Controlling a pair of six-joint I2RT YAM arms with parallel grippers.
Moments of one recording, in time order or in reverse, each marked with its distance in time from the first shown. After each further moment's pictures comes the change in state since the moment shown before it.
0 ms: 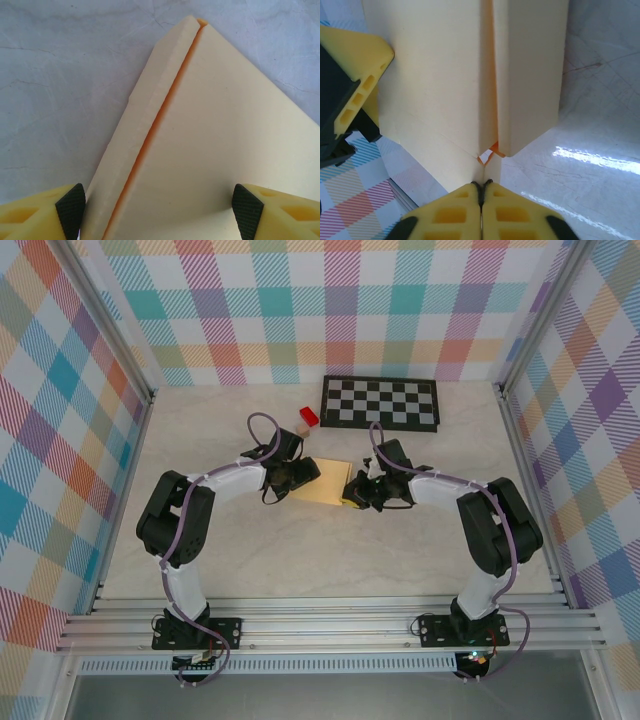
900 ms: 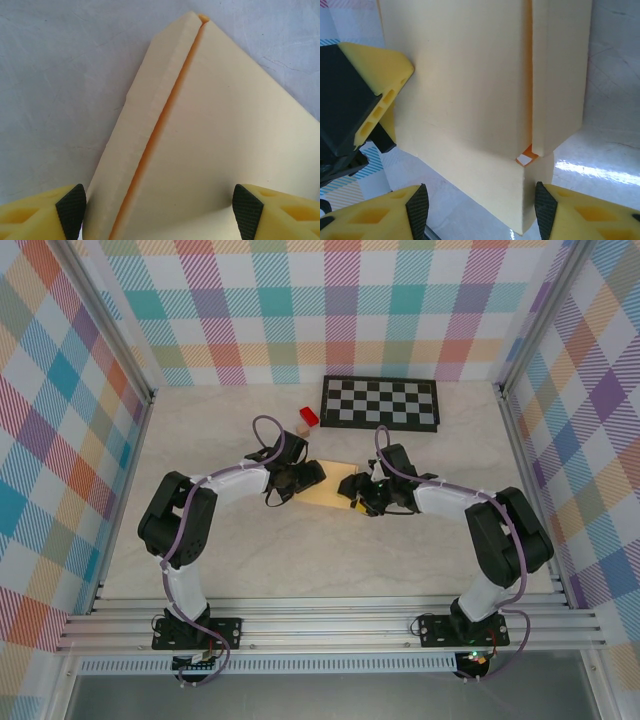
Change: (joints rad) left arm -0.028 0.000 -0.007 0.013 0.030 -0.012; right arm 0.011 -0.082 -0.083 0.059 0.072 0.041
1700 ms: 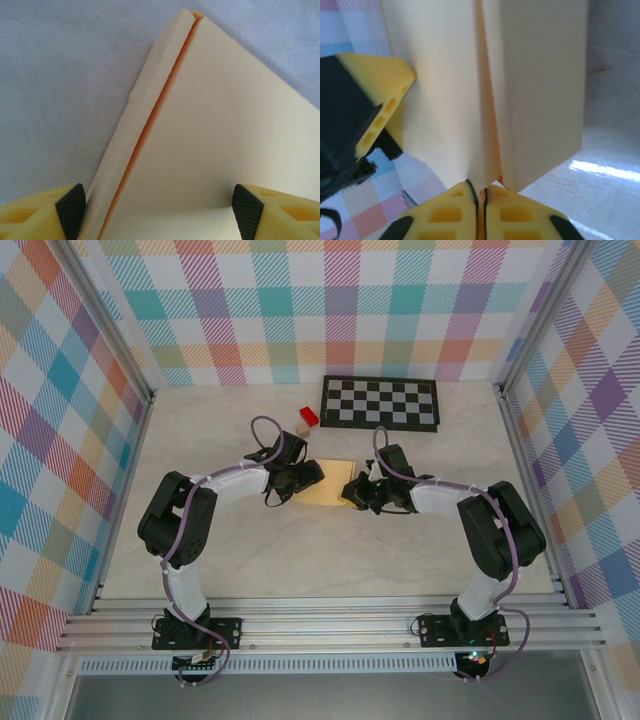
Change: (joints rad) left arm 0.003 0.000 -0.006 0.003 -0.015 -0.018; right arm -0.001 0.056 -0.004 0.115 -0.046 0.061
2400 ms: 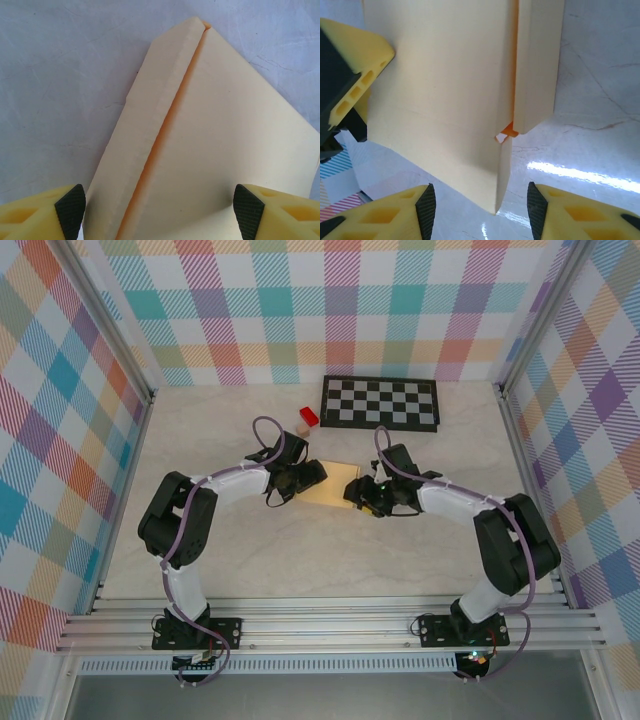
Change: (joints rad) left arm -0.003 0.000 0.000 0.018 0.025 -0.001; right arm 0.003 -0.117 0.030 -0.286 0.129 -0.204
